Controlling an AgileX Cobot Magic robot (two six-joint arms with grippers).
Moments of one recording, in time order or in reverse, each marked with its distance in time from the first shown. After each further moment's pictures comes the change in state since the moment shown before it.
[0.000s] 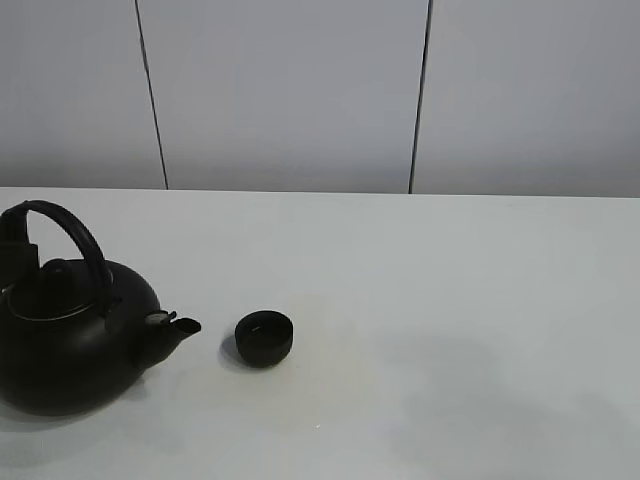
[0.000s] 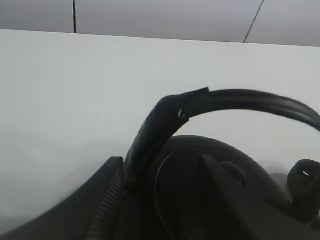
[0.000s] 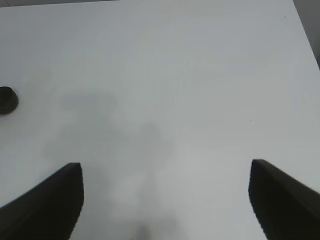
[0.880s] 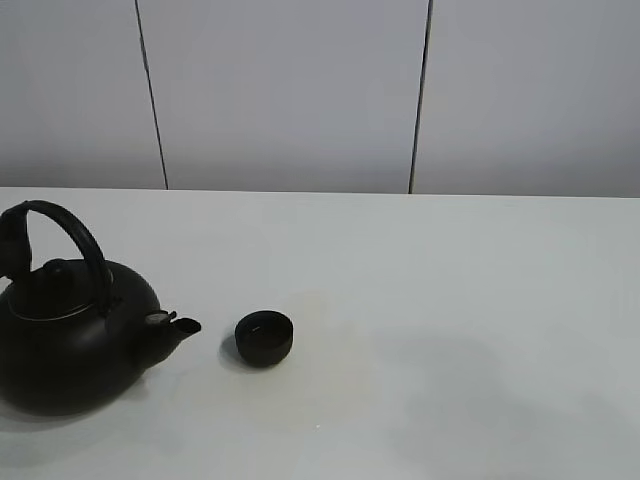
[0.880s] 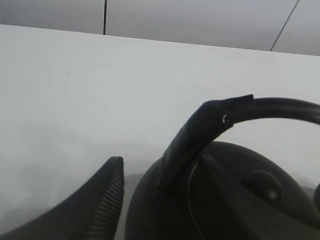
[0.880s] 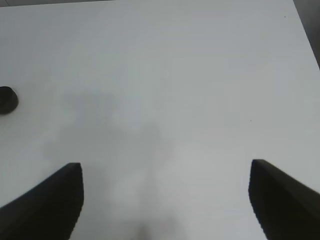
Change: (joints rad) left arm 0.000 -0.005 0.013 -0.093 -0.001 0.008; right arm 0.000 0.000 0.000 0.000 0.000 0.000
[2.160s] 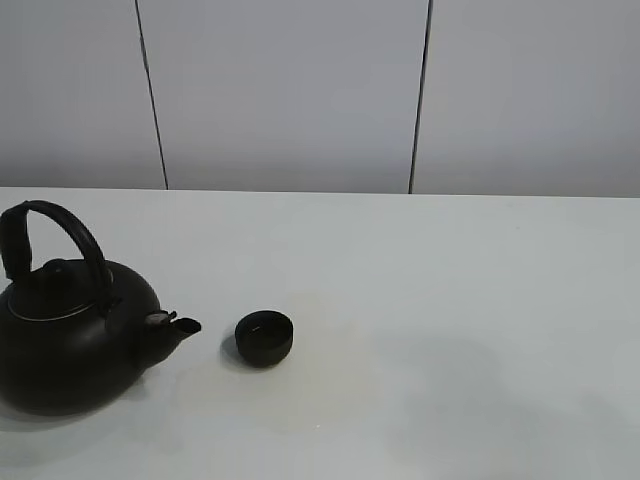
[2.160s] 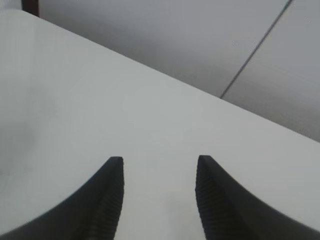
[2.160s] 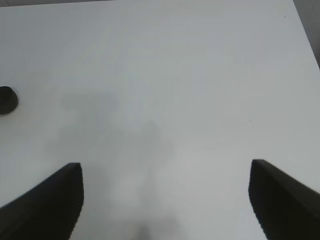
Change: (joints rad) left arm 0.407 -0.174 -0.365 0.310 0.532 -0.524; right arm 0.000 0.000 0.000 0.000 0.000 0.000
